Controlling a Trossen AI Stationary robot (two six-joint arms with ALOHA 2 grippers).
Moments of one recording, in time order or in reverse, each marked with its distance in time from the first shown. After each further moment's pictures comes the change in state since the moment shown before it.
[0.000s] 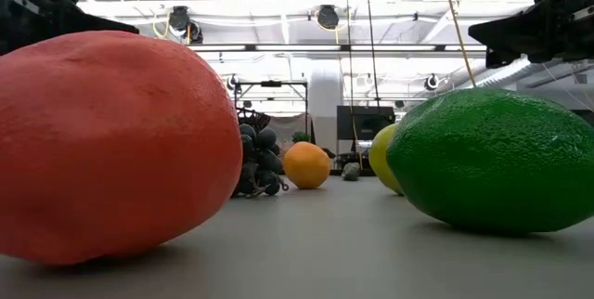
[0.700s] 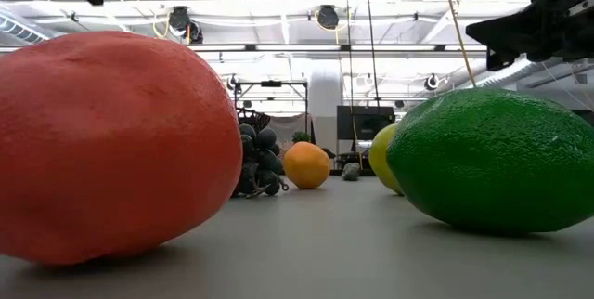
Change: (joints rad) left arm 0.000 0.162 0.487 -0.304 -0.002 -0.052; right arm 0.000 0.000 0.000 0.015 0.063 0.094
